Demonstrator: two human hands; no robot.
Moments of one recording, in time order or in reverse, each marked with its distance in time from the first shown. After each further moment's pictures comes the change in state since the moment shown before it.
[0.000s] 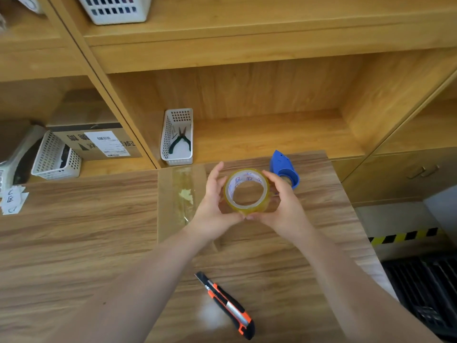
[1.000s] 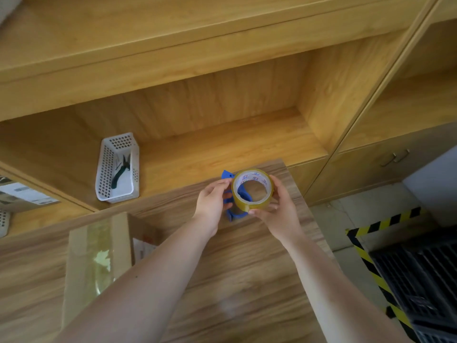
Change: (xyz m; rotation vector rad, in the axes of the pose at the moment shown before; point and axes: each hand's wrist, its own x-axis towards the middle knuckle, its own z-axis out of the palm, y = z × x) left_hand 0.183 0.002 0.142 -0.278 0.277 -0.425; right_hand 0.077 0.126 -0.116 0.200 0.272 0.240
